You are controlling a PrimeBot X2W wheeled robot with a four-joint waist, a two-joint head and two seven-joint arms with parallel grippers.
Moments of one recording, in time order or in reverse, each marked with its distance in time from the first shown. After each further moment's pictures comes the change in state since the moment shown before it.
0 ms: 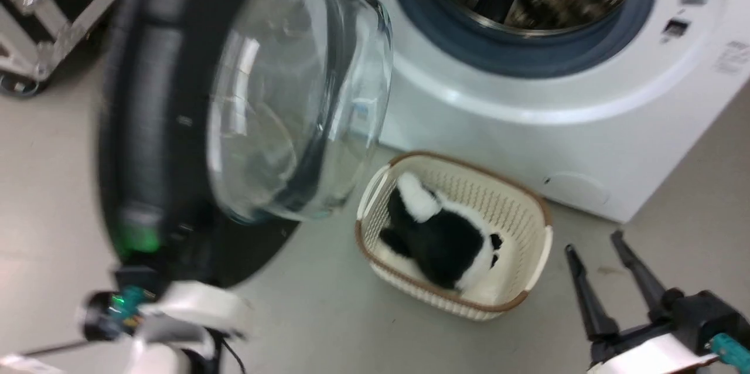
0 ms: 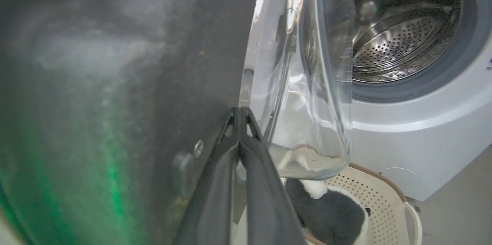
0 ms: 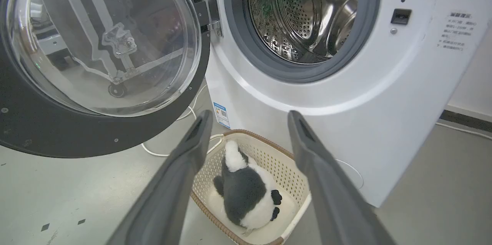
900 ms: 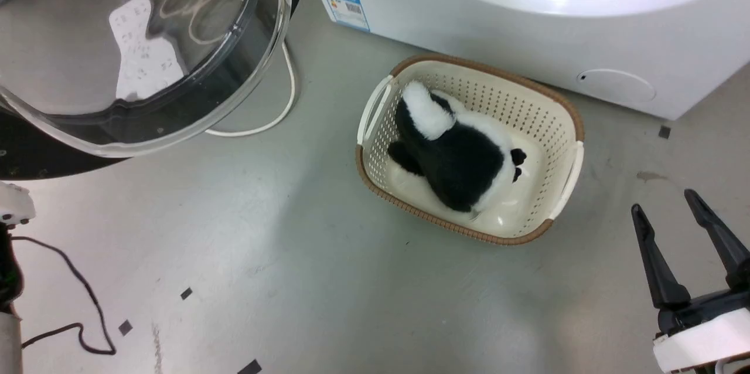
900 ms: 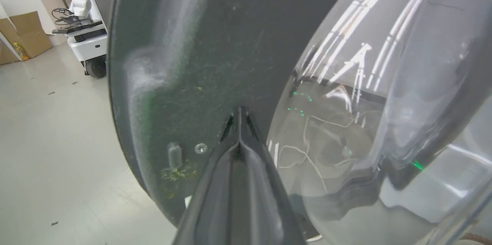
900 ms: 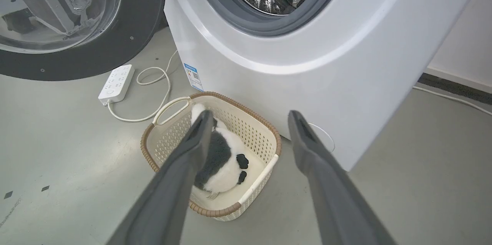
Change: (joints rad) left arm -0.343 0.276 0.346 0.292 -0.203 -0.034 -0.040; right arm -0.012 -0.169 -0.070 -0.196 0.014 0.000 0.105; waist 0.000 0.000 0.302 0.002
